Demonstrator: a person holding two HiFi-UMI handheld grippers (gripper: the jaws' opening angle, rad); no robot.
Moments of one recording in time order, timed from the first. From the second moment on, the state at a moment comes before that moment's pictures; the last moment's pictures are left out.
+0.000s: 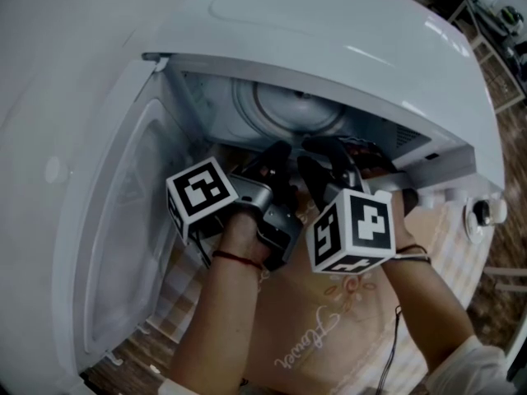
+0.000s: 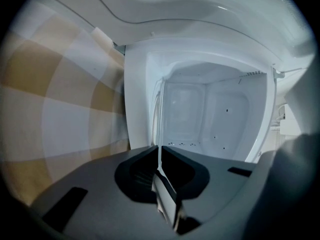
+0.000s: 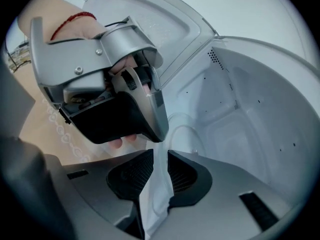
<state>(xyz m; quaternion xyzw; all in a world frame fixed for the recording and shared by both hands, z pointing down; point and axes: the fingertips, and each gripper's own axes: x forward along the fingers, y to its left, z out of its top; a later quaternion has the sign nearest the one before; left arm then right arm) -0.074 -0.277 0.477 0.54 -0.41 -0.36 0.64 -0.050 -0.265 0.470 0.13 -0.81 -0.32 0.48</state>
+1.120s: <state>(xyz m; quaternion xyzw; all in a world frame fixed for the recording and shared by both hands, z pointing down) -0.062 -0.262 0.463 0.65 -0.39 -0.33 0.57 -0.031 -0.265 0.445 0.30 -0.91 -0.03 0.27</state>
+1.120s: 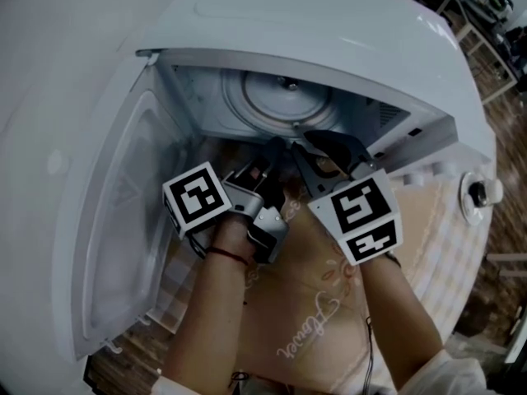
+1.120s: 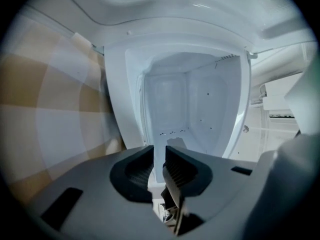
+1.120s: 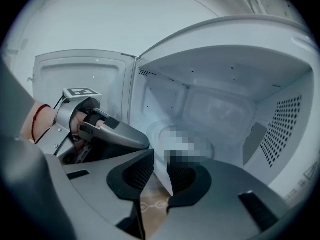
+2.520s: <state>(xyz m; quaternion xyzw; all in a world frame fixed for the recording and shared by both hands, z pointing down) -0.017 -0.147 0.298 0.84 -0.40 -0.23 0.28 0.007 -0.147 0.293 0.31 -0.95 0.05 0.03</state>
